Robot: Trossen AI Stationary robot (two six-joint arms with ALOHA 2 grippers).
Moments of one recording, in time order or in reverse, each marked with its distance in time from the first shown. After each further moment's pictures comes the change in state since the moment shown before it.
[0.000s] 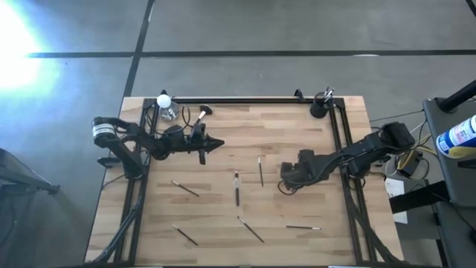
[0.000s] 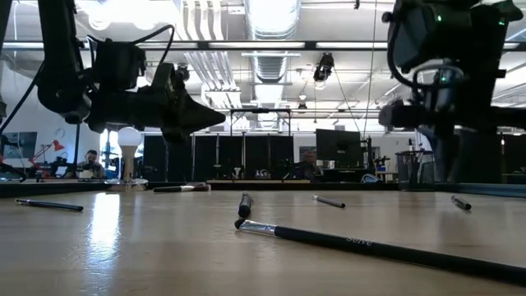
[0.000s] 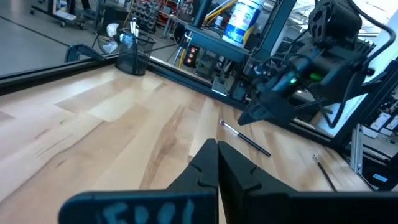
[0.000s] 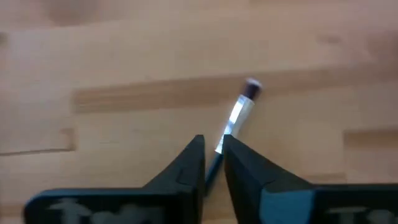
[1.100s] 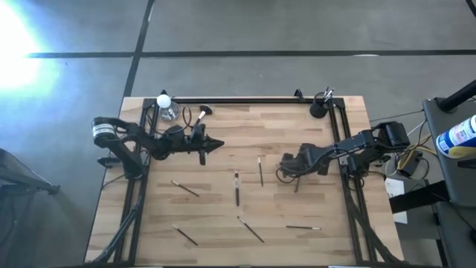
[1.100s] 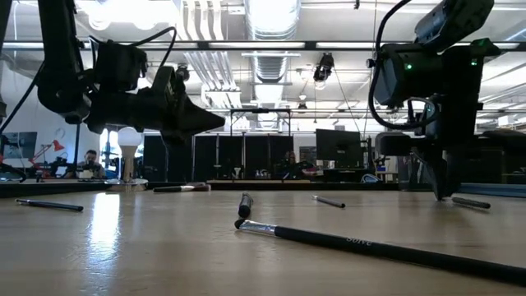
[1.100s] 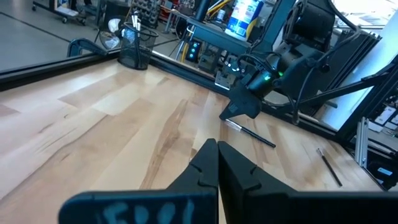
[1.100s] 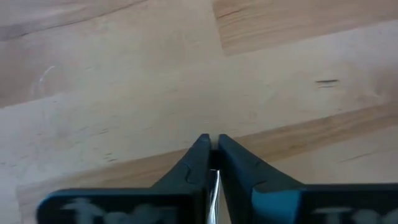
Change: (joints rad) left arm 0.000 0.000 0.000 -0.028 0.000 0.019; right arm -0.171 0.044 -0.099 0.133 -0.002 -0.038
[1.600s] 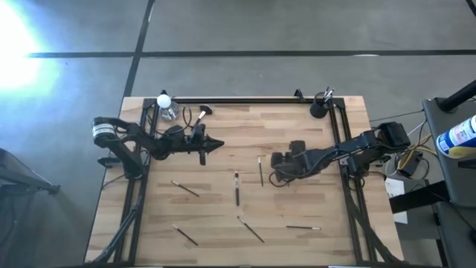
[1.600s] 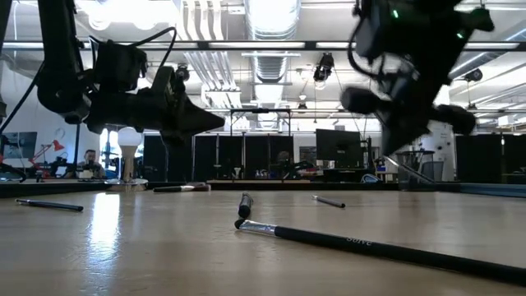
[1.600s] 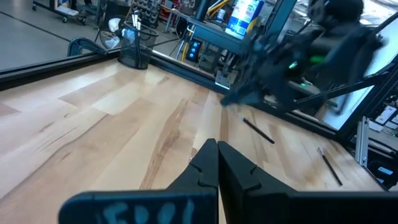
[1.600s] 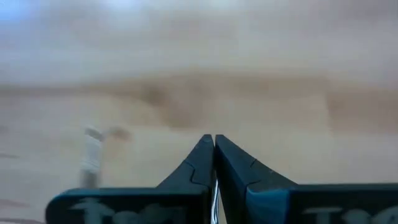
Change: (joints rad) left arm 0.000 0.000 -0.002 -0.001 0.000 0.001; right arm 0.071 -0.007 0.158 0.018 0.351 -0.212
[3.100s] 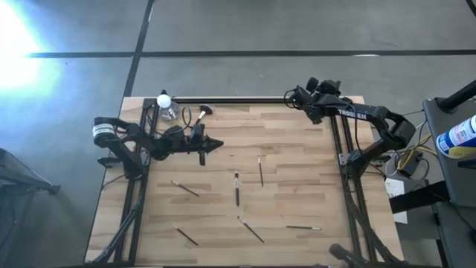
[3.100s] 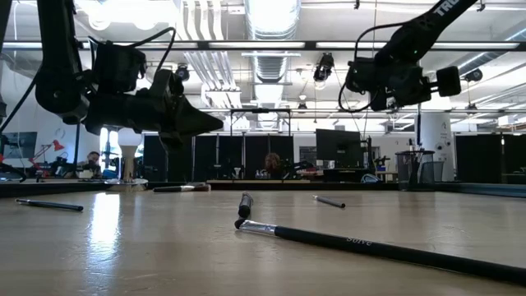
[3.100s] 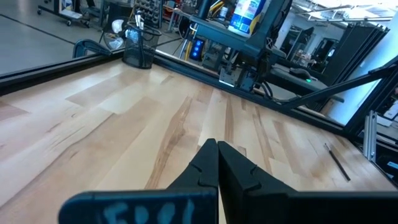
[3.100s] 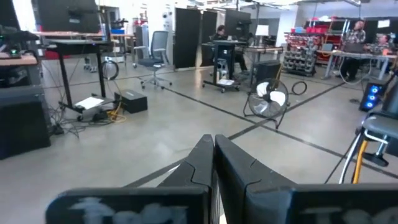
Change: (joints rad) left arm 0.000 0.000 -0.010 0.001 -0.012 0.032; right arm -0.884 -0.069 0.063 0.104 0.896 -0.462
